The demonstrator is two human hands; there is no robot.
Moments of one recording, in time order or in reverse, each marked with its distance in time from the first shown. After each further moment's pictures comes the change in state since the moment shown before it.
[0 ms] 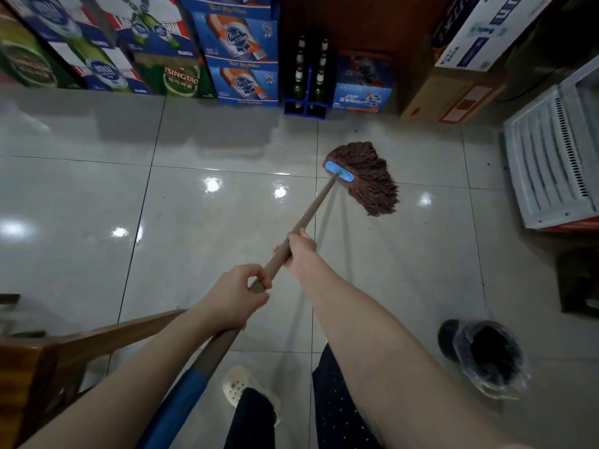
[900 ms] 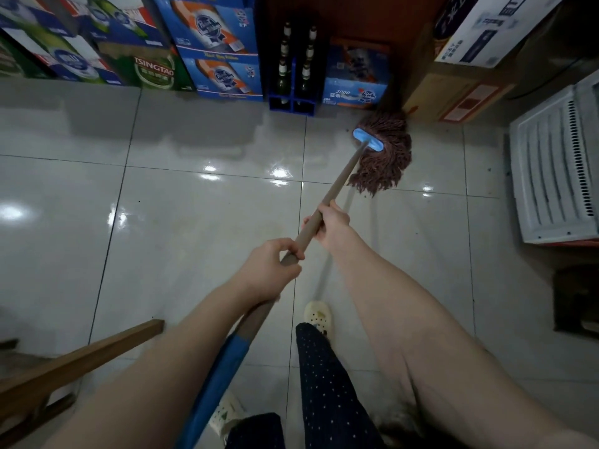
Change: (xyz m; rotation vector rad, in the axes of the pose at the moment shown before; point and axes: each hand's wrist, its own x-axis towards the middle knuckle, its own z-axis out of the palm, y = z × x) left_hand 0.124 0.146 0.033 -0.130 -0.001 0.018; right_hand 0.065 -0.187 -0.052 -0.004 0.022 -0.065
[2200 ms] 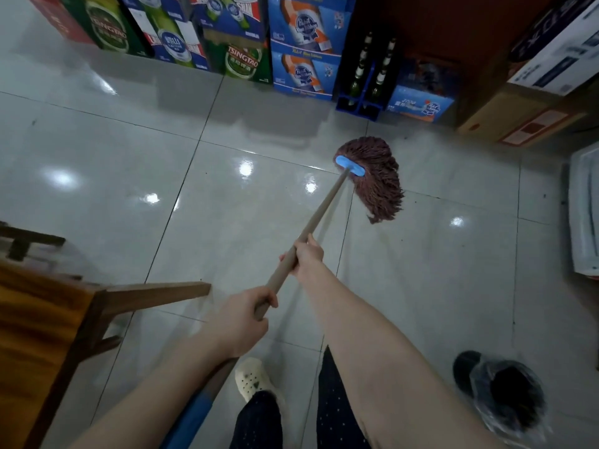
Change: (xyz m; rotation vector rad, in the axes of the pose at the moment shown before) left_hand -0.169 -0.199 -0.053 0.223 0.094 0.005; right_hand -0.086 0.240 0.085 -0.197 -0.077 0.085
